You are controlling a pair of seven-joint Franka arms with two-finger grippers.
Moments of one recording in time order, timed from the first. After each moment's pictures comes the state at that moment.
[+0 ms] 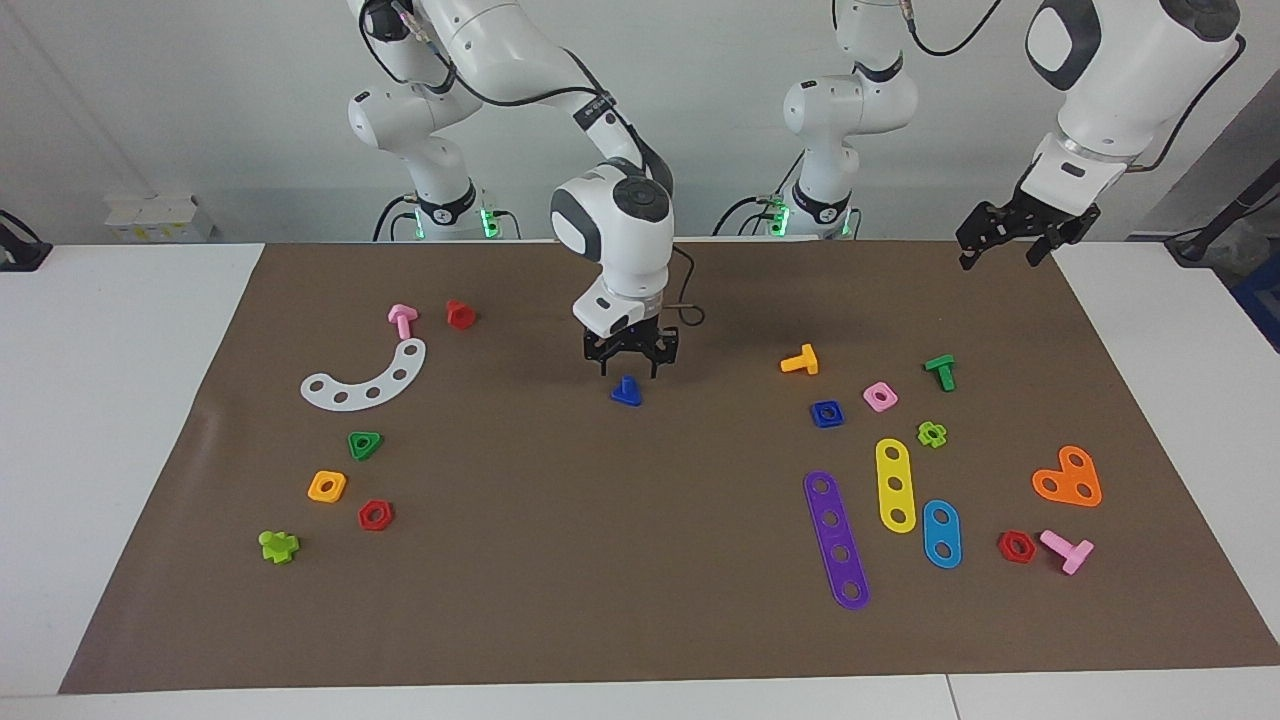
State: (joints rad) left arm 0.02 -0.13 -0.02 -1.80 0.01 1.65 0.04; right arm 0.63 0.32 0.02 -1.92 -0.11 2.26 0.78
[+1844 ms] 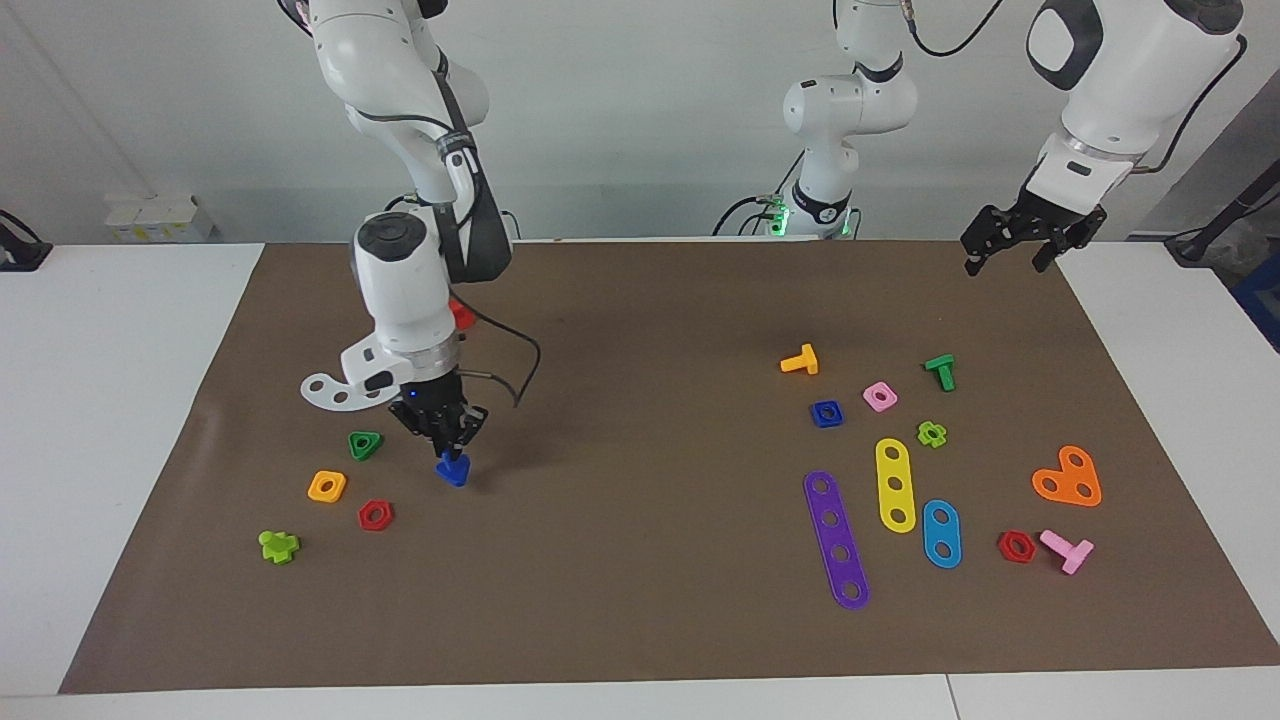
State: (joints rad) left arm 0.02 -0.13 0.00 -1.80 0.01 1.66 0.04; right arm 0.15 0.26 0.00 -1.93 -0.12 2.40 0.51
